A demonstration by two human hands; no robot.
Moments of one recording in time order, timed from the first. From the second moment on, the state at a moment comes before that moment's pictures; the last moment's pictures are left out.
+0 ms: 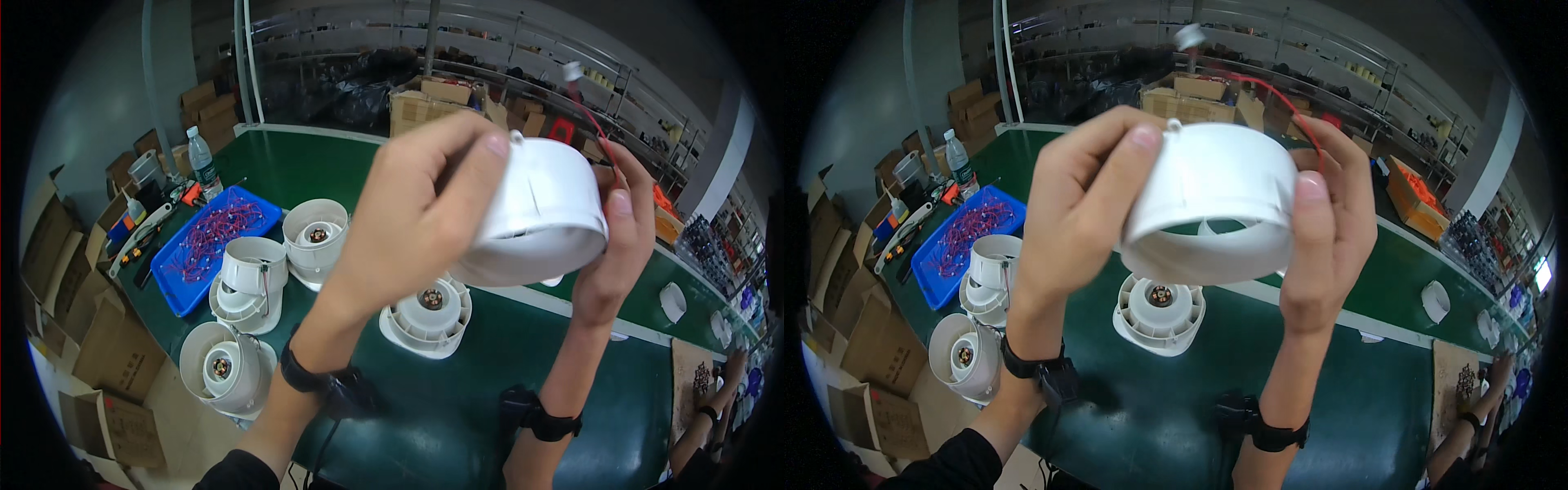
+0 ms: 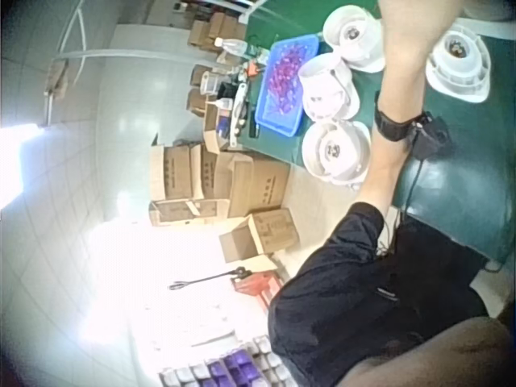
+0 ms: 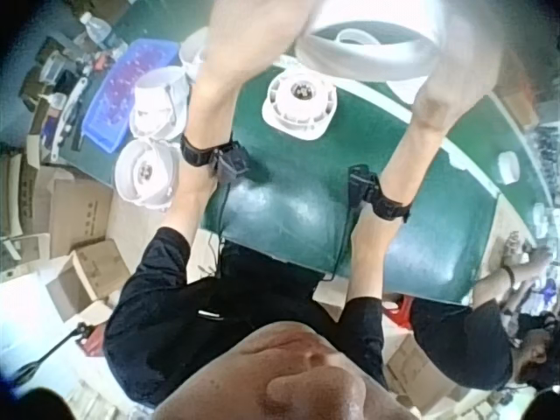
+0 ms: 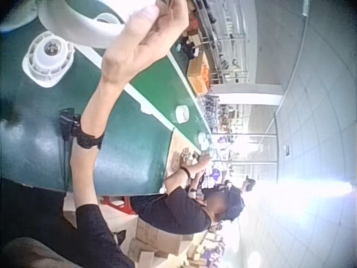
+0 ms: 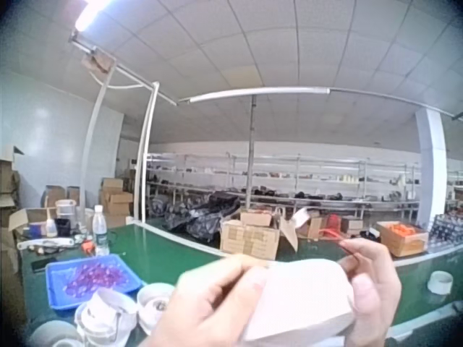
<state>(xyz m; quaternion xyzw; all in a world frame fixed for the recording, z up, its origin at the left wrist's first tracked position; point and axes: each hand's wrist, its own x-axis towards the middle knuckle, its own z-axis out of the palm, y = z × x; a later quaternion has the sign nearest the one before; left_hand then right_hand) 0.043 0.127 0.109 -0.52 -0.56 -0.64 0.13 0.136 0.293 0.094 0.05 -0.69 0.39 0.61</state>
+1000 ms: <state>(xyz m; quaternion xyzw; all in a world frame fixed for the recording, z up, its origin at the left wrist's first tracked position) 0.068 0.123 0.090 -0.76 -0.53 -0.38 0.06 0.037 0.333 0.041 -0.21 -0.87 0.43 0.04</state>
